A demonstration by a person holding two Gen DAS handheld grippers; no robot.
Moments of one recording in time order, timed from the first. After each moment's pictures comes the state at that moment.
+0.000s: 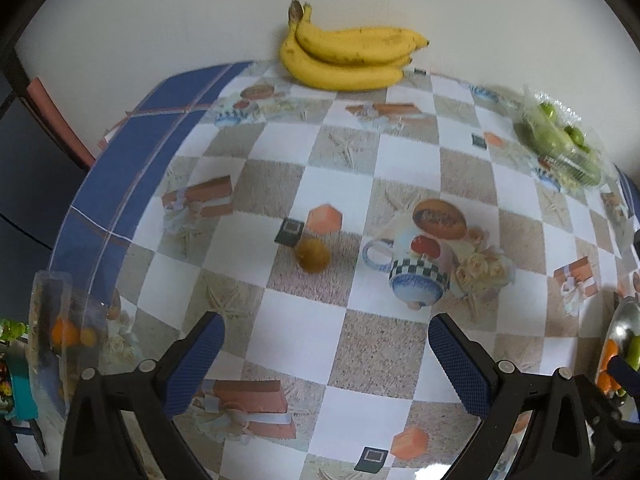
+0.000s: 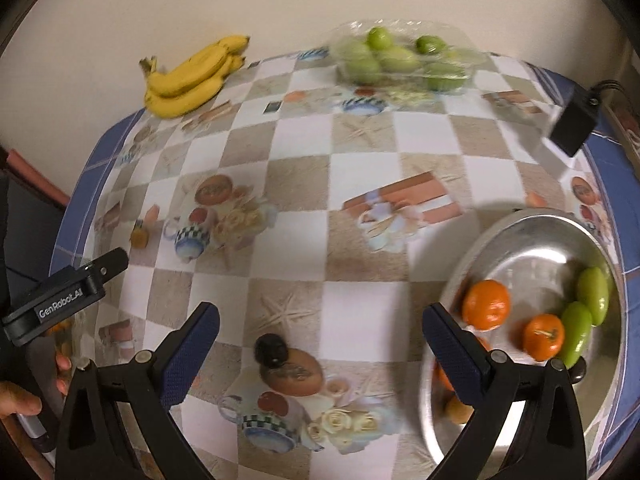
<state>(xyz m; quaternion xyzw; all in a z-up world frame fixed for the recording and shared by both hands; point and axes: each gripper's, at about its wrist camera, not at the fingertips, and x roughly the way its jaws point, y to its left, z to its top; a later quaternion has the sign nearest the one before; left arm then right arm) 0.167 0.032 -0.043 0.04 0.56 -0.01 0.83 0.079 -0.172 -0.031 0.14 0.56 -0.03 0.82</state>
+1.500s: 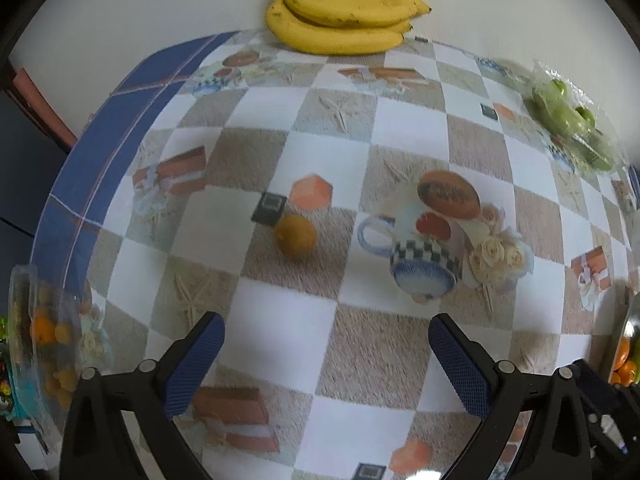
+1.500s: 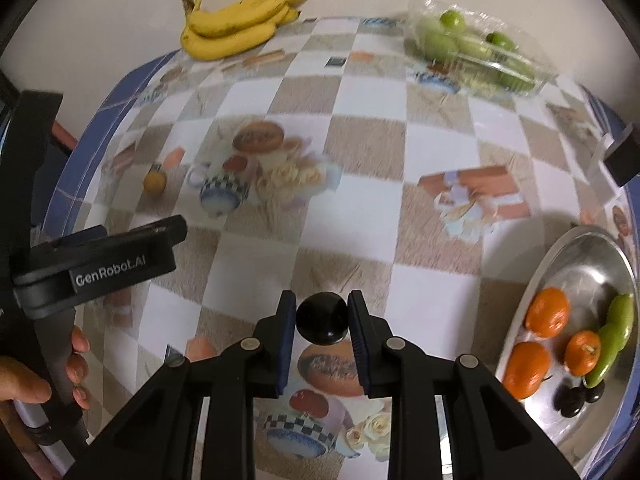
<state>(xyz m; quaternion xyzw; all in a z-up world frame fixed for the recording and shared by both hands) 0.180 0.033 -0.072 0.04 0.58 -0.02 0.81 0.094 -0.125 -0.050 0.08 0.58 0.01 0.81</state>
